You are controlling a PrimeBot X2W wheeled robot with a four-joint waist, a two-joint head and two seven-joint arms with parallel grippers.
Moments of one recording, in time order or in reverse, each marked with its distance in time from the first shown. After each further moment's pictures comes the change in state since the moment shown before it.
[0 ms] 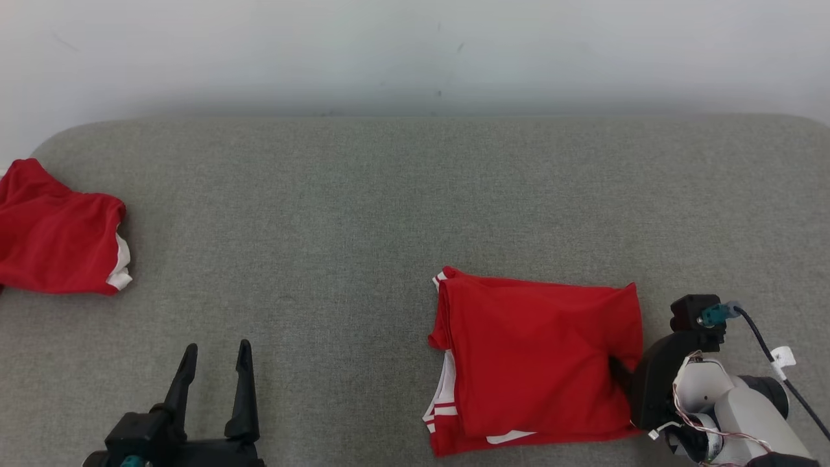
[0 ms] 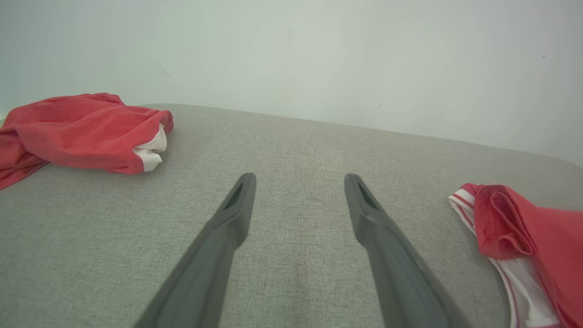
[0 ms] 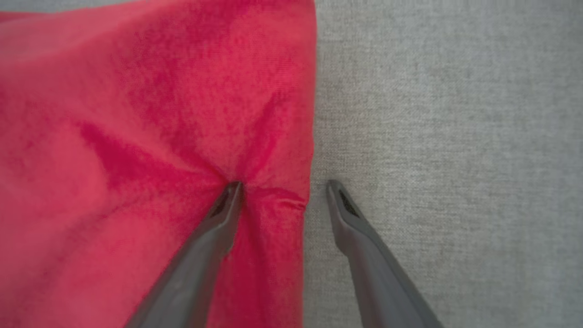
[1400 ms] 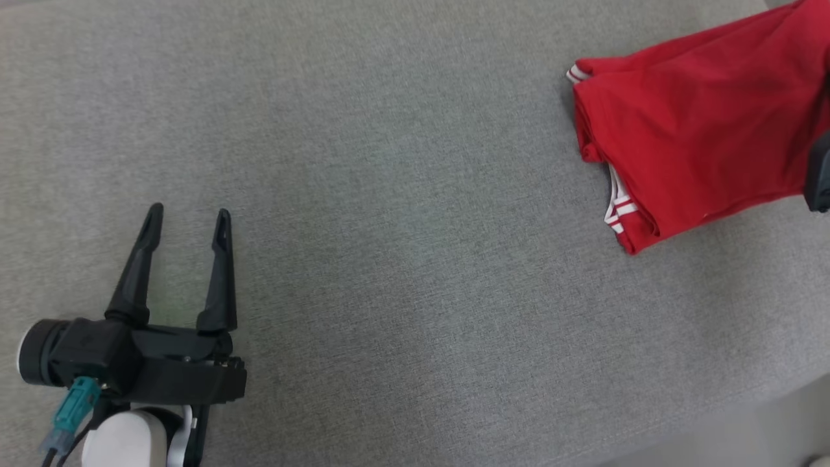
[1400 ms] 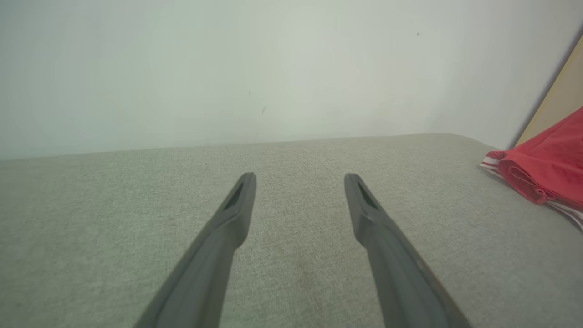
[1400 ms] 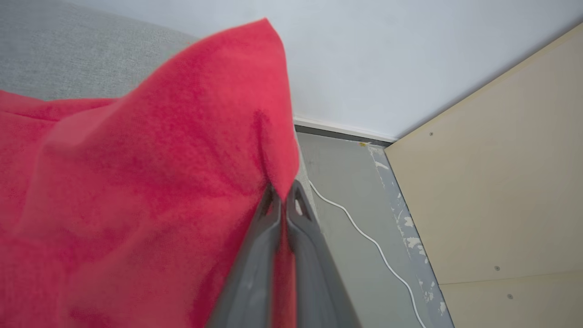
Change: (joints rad) left arm -0.198 0.039 0.012 -0.182 0.089 -0.062 0.000; right arm -0.467 -0.361 0.061 0.014 -0.177 0.000 -0.265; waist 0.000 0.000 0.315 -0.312
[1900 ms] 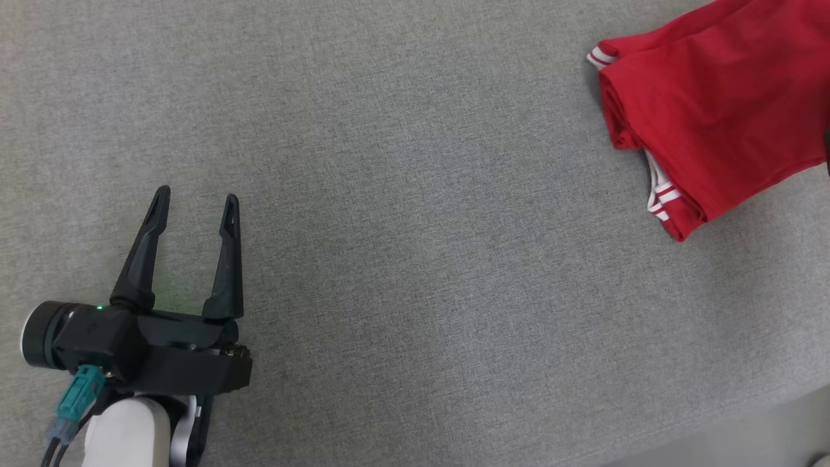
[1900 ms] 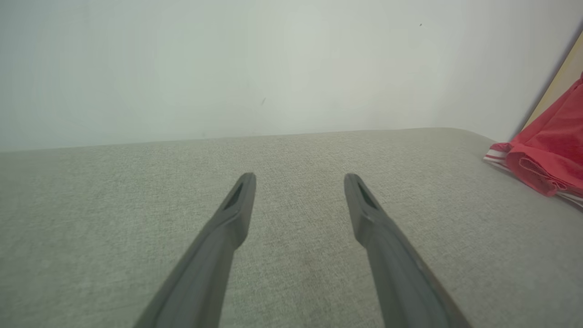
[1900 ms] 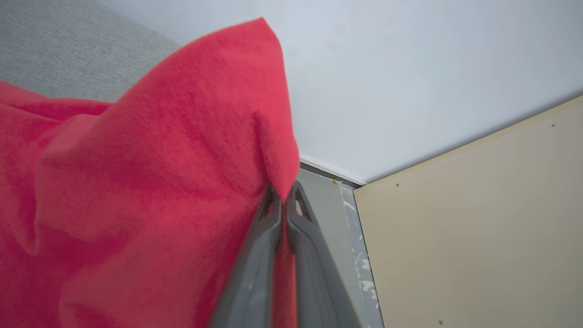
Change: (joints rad) left arm -0.042 0.012 -0.021 -0.004 0.002 -0.008 0.000; right arm -0.016 -0.030 -0.001 -0.078 -0.195 0.000 -0.074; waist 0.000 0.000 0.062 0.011
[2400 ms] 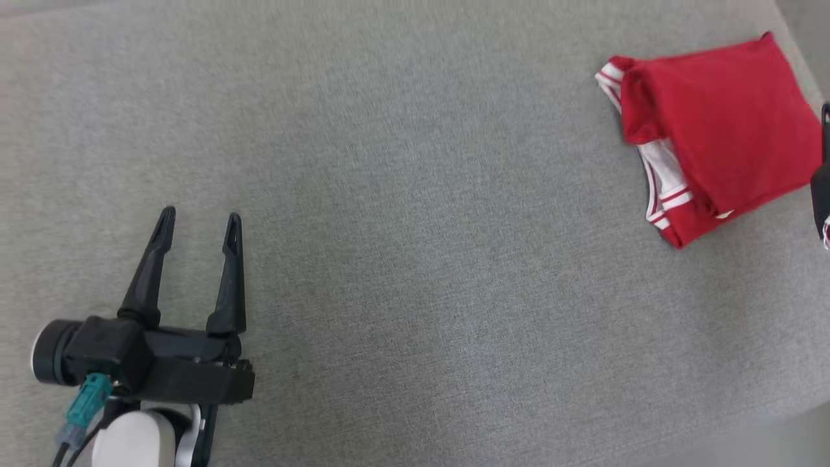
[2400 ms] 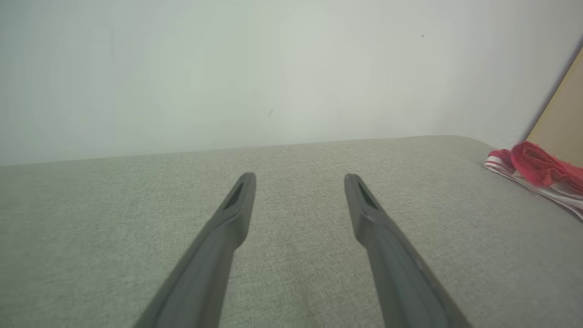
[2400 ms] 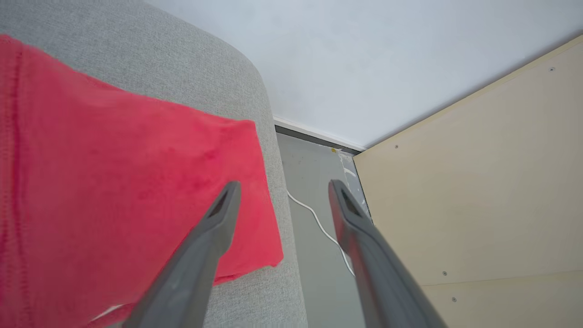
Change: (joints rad) left arm 0.023 -0.012 0.008 0.028 -0.003 -0.001 0.000; right arm 0.101 0.075 -0.146 0.004 -0.098 0.000 0.070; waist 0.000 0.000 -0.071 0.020
